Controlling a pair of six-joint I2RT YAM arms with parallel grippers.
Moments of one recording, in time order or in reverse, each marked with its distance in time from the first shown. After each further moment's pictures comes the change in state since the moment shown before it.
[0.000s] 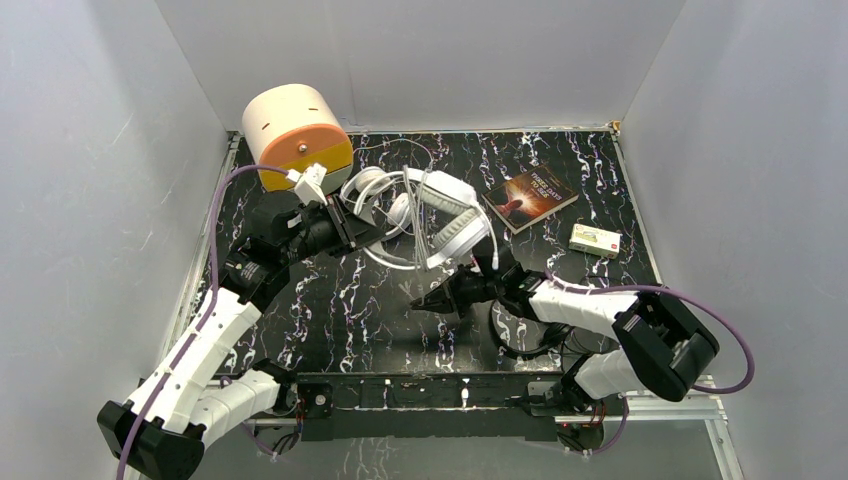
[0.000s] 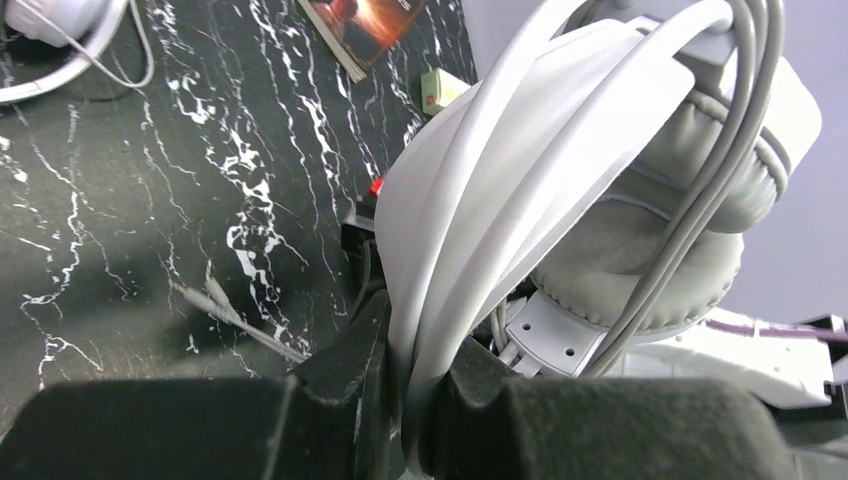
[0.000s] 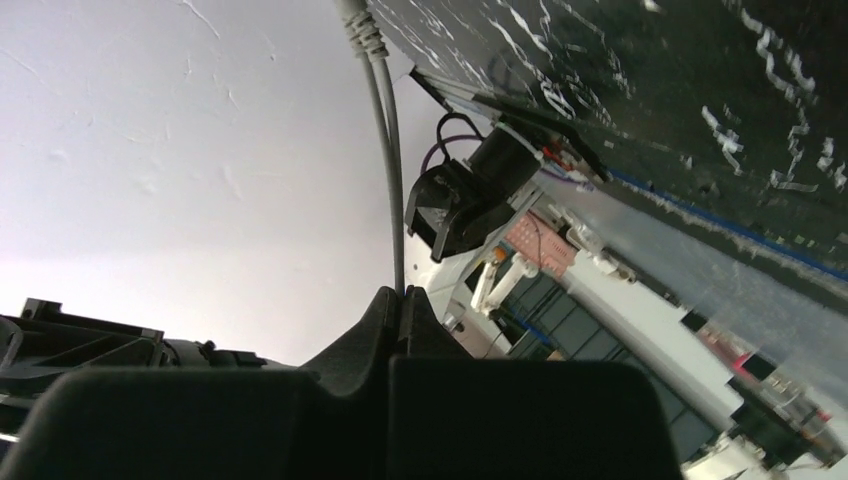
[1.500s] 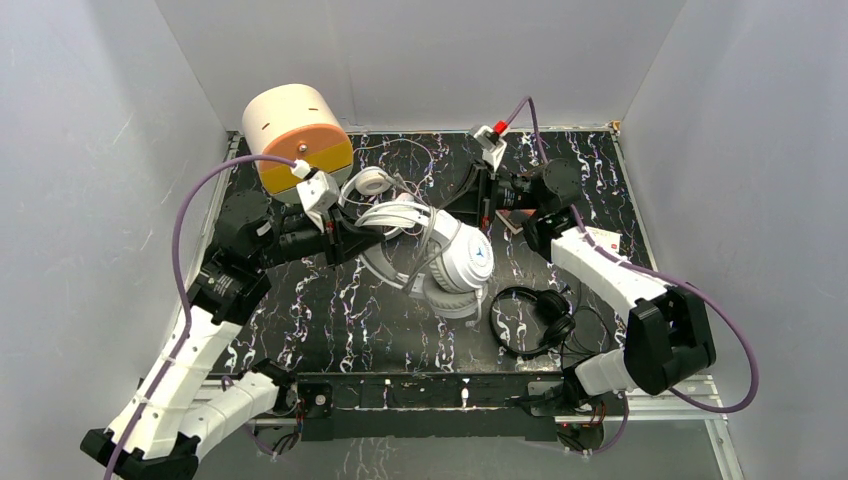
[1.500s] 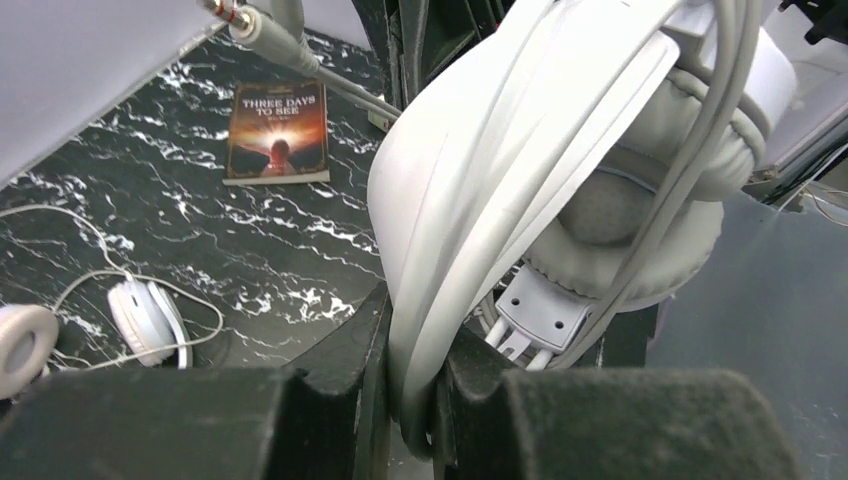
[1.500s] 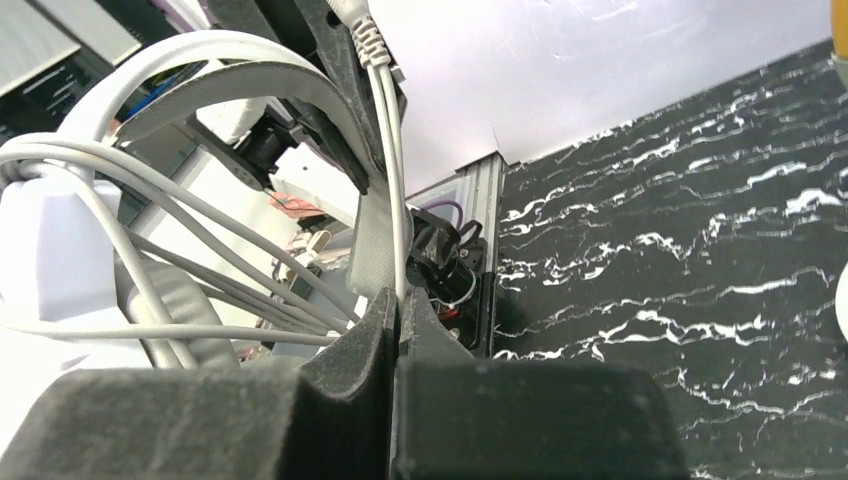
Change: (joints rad) left arm -0.021 -0.074 0.121 0.019 0.360 0.792; right arm -0.317 0.018 0.398 0.643 -0.535 -0.935
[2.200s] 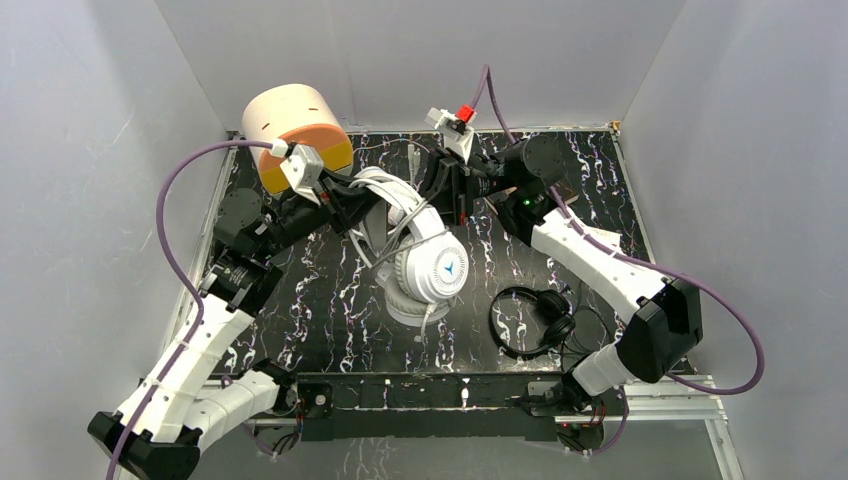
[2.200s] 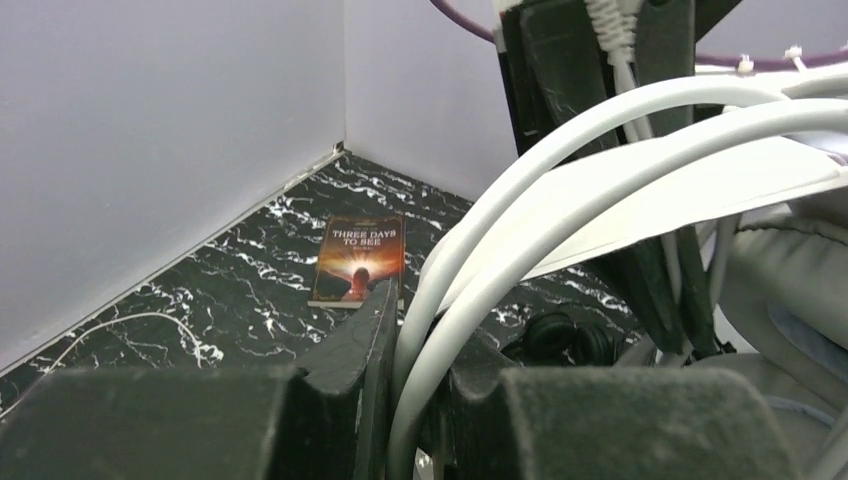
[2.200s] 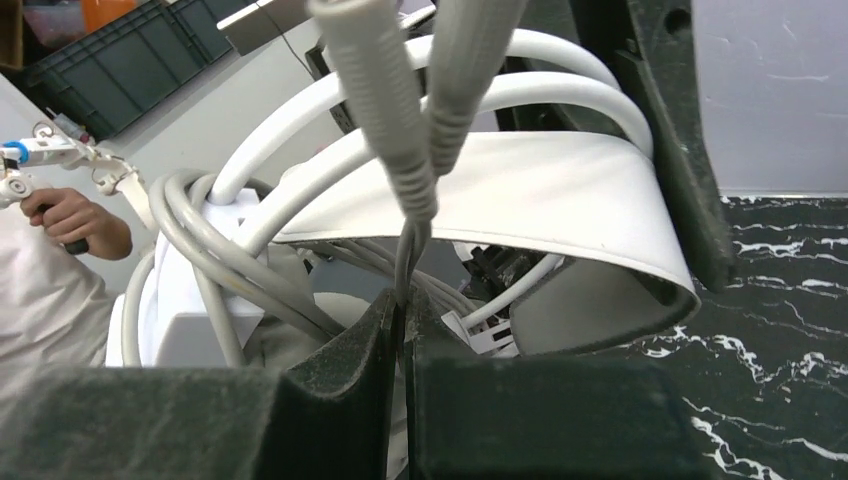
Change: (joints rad) left arm -0.003 0.042 -0.050 0.418 -0.190 -0.115; right arm 0.200 0.090 0.349 -0.034 -0.133 -0.003
